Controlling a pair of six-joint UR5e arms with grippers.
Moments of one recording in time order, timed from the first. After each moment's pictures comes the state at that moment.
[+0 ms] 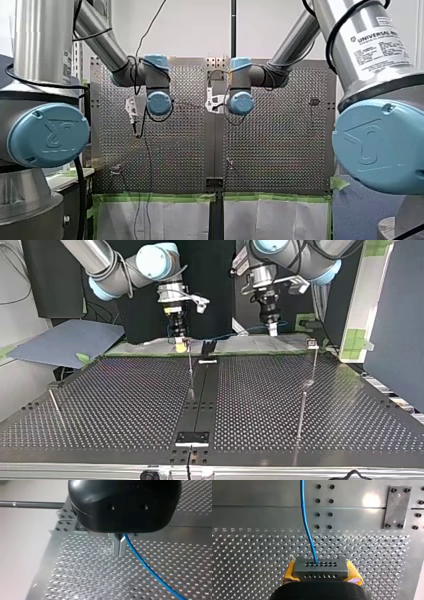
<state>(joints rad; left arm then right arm) -0.48 -1.60 -2.19 -2.34 -2.25 -1.67 2.32 -1.19 1.74 -0.60 1.79 1.55</state>
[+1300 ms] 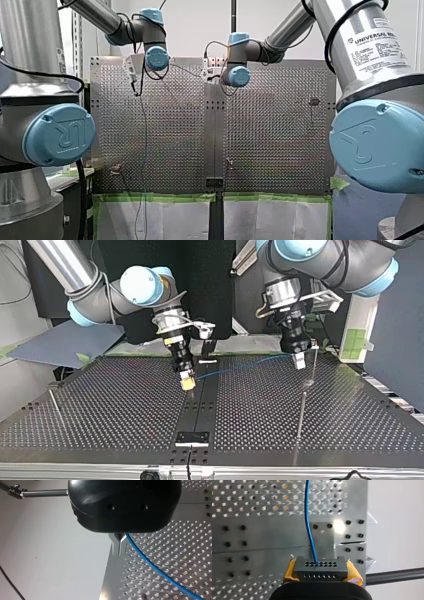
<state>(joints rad) -0.39 -1.44 -1.91 -2.66 -2.21 -1.67 2.29 -1.18 1.44 -0.47 1.61 1.57</state>
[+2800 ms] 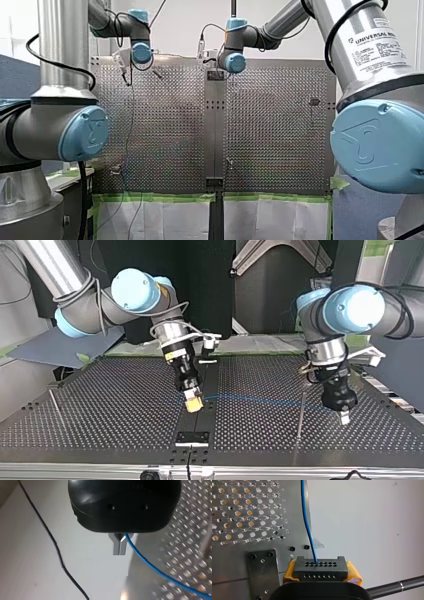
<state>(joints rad) -0.07 -1.55 -1.69 -2.74 -1.93 -1.82 2.30 -1.18 1.30 -0.46 1.54 1.58</state>
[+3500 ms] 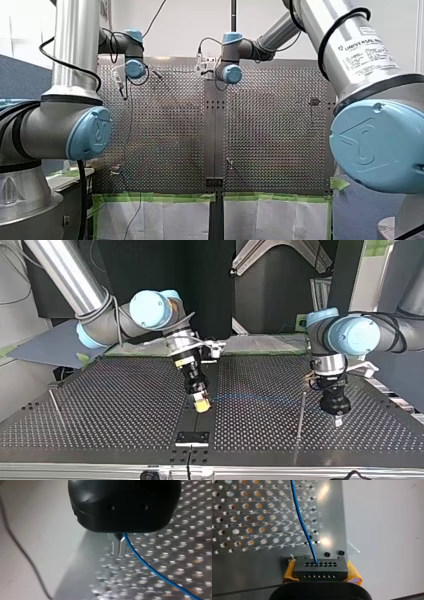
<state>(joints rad) 0.02 -1.68 -1.69 -2.69 -1.75 -1.86 2.30 -1.06 1.23 -0.45 1.52 1.58</state>
